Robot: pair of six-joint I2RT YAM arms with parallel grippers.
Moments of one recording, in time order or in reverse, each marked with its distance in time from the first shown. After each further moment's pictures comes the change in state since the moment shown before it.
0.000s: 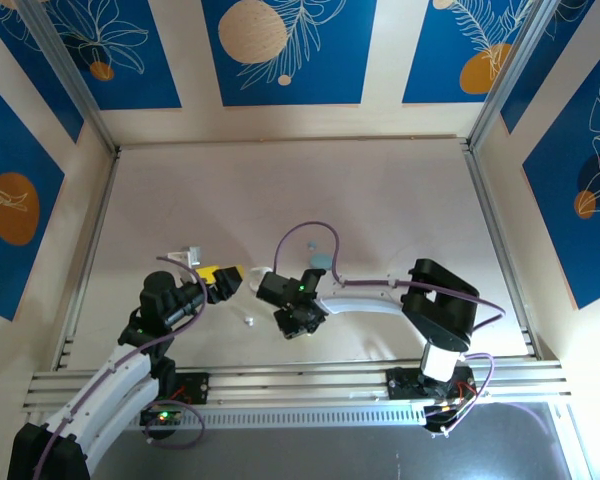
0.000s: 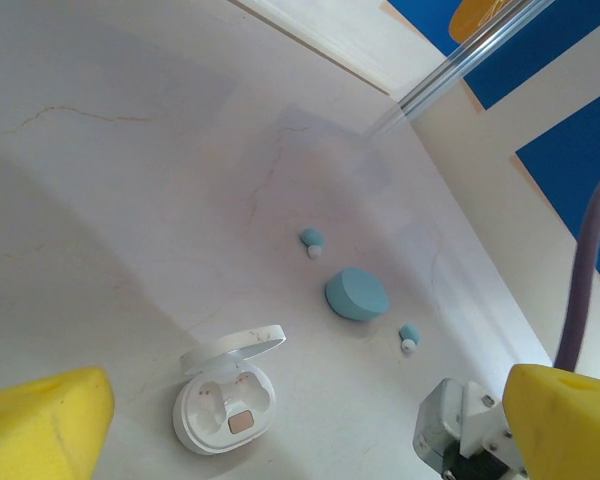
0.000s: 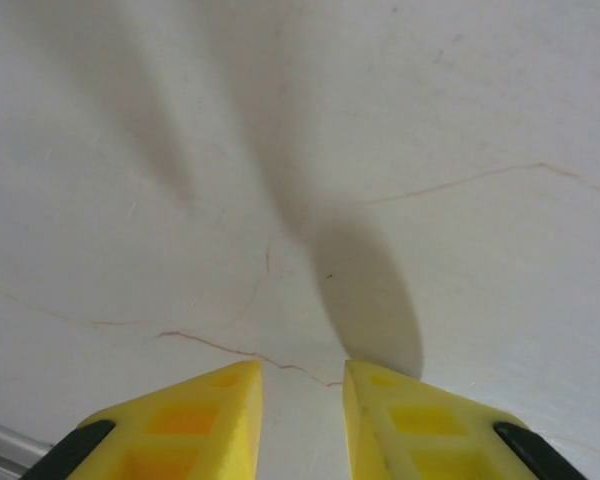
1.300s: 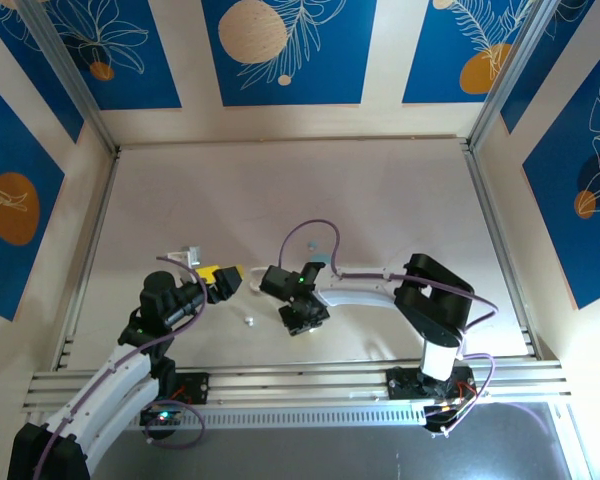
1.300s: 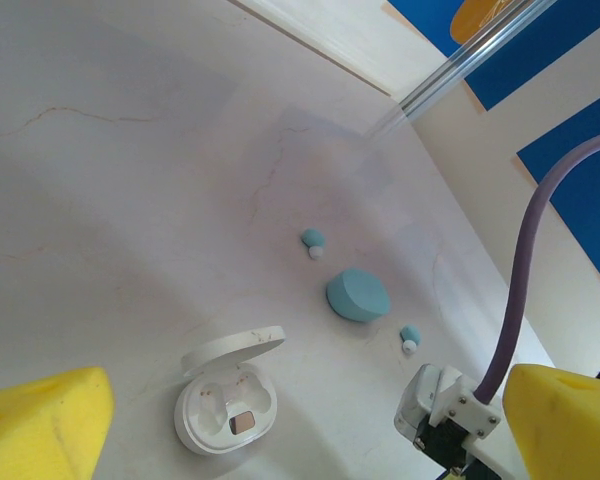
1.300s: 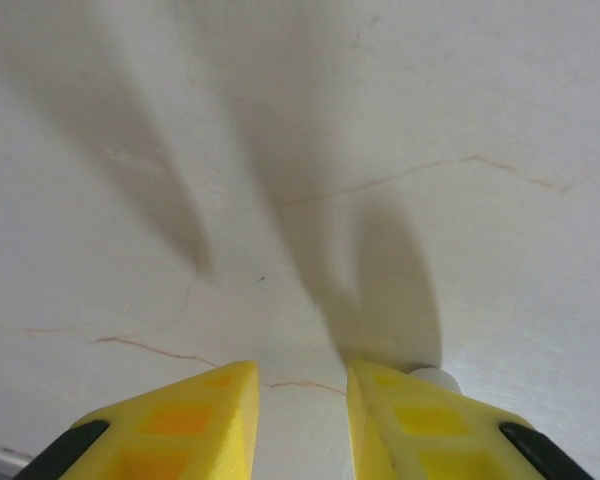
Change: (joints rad) left arm 0.000 0.000 0.000 0.000 0.000 0.000; right arm -0.060 0.030 0.018 -0.060 -0.030 -0.009
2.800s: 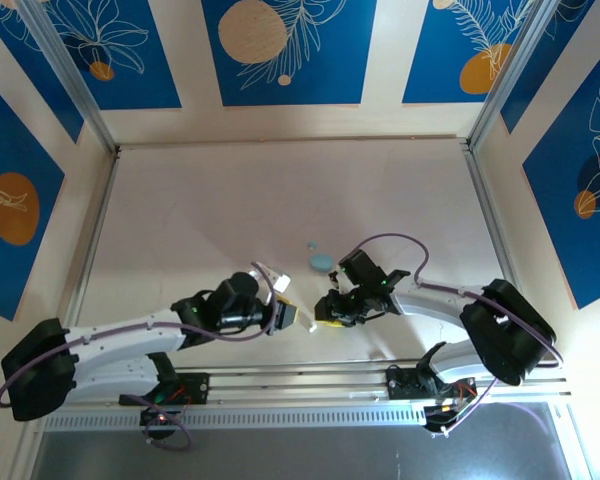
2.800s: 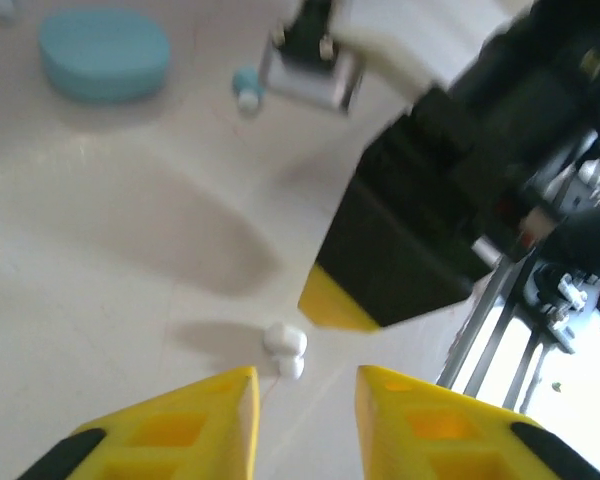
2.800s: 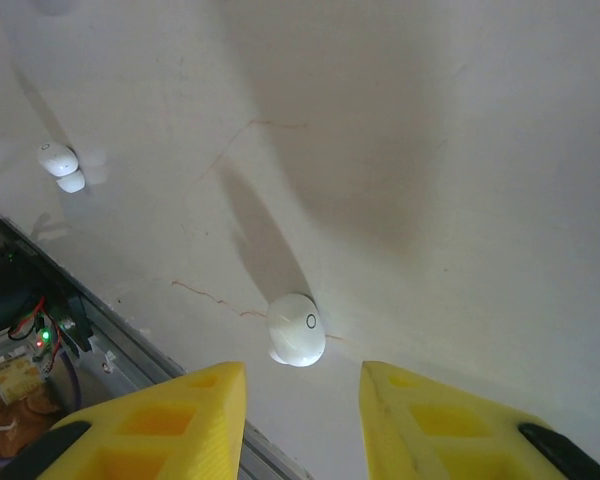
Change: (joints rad) left arm -0.703 0.500 0.320 -0.172 -0.234 0.141; right arm -0.415 -0.393 -0.579 0.536 -0.528 0.101
